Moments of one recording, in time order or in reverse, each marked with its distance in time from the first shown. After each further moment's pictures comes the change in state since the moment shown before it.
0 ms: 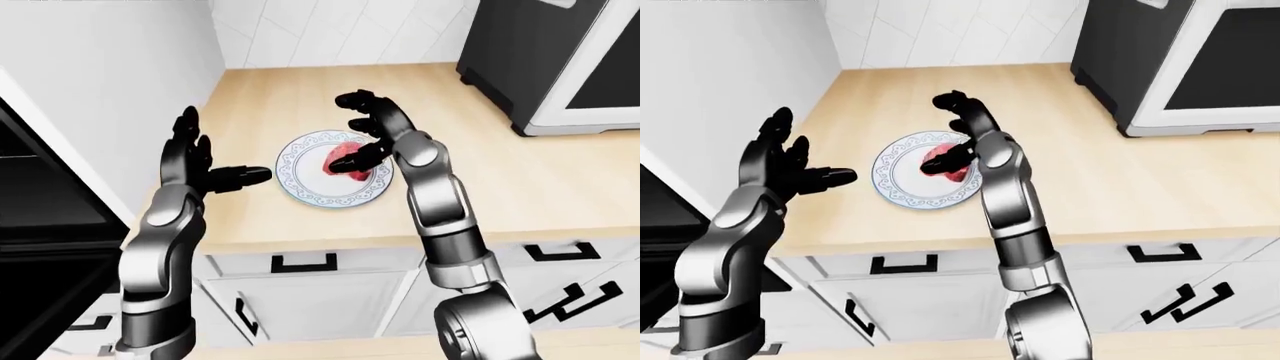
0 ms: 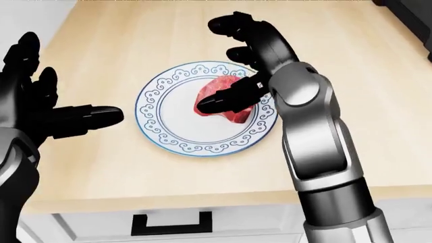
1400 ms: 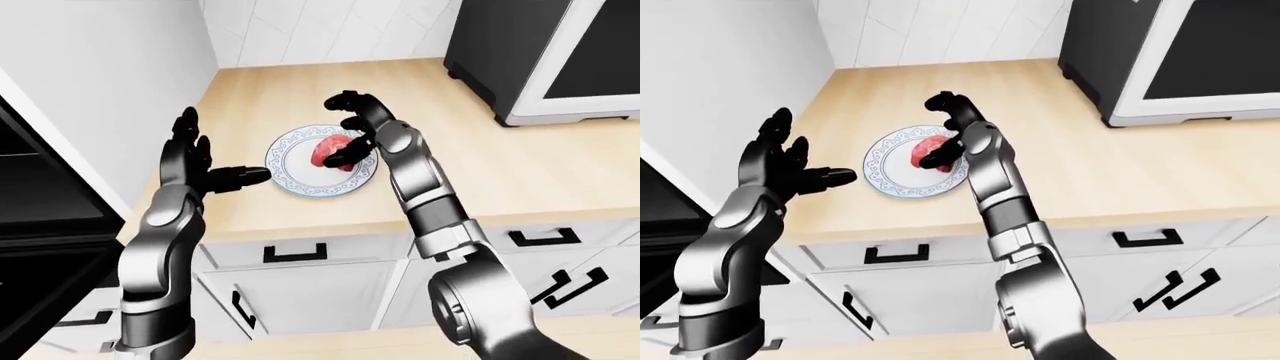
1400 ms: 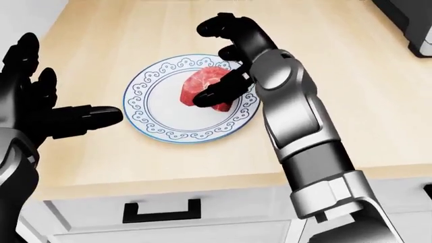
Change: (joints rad) left arm 0.000 0.001 0.002 0.004 0.000 0.000 0.000; right arm -0.195 0.007 -0.003 0.453 -0.060 -0.218 -0.069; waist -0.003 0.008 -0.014
